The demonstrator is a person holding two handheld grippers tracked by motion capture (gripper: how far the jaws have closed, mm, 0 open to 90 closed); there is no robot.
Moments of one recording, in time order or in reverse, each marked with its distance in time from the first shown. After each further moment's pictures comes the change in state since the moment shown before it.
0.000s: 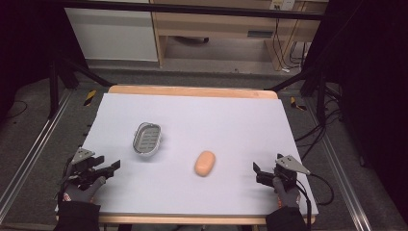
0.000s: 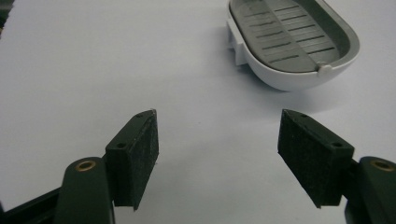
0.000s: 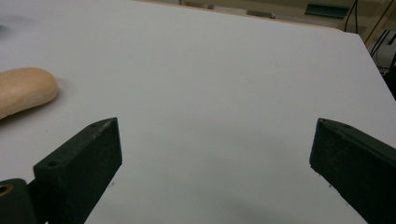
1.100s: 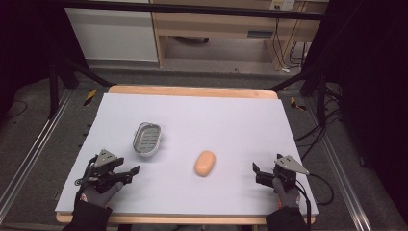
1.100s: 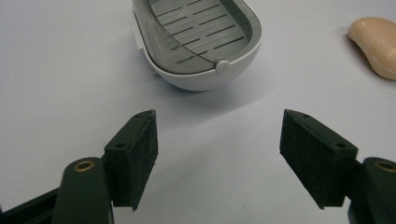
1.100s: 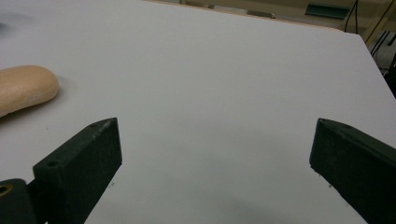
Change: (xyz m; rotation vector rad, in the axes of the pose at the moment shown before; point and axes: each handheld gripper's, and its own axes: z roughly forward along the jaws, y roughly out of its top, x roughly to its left) left arm -0.051 0.005 0.012 0.027 -0.099 0.138; right arm 0.001 0.000 0.000 0.002 0.002 0.001
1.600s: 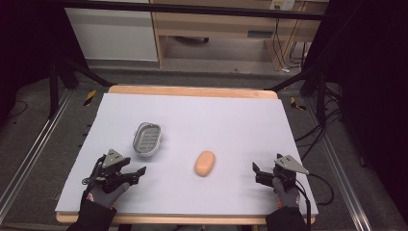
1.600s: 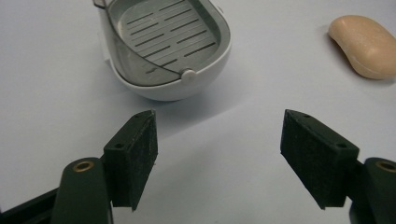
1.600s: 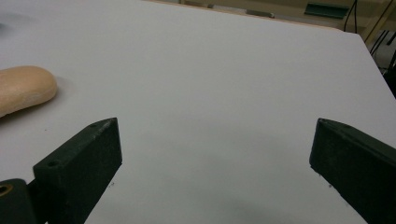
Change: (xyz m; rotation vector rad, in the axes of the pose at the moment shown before) left arm -0.017 0.006 0.008 0.003 -0.028 0.035; right arm 0.000 0.000 0.001 -0.002 -0.005 -0.002
